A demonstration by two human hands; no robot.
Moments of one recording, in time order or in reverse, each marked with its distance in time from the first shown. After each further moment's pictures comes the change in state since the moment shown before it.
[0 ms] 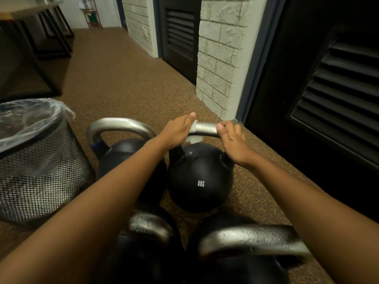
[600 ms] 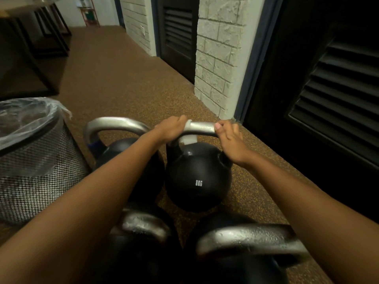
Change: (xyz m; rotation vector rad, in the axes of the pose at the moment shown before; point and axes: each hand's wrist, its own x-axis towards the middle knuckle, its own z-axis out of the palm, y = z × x) left_hand 0.010 -0.002 -0.009 0.086 -0.077 -0.102; right_hand 0.001 0.002 -0.001 -0.014 -0.010 -0.014
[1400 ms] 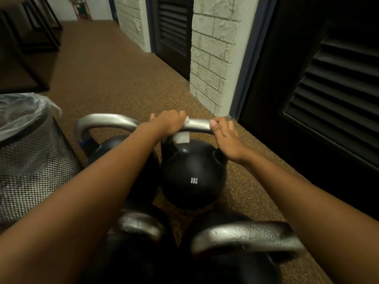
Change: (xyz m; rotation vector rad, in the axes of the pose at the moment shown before) left_hand 0.003 0.014 -0.004 0.444 0.001 0.062; right_hand 0.000 0.000 -0.003 0.010 -0.015 -0.002
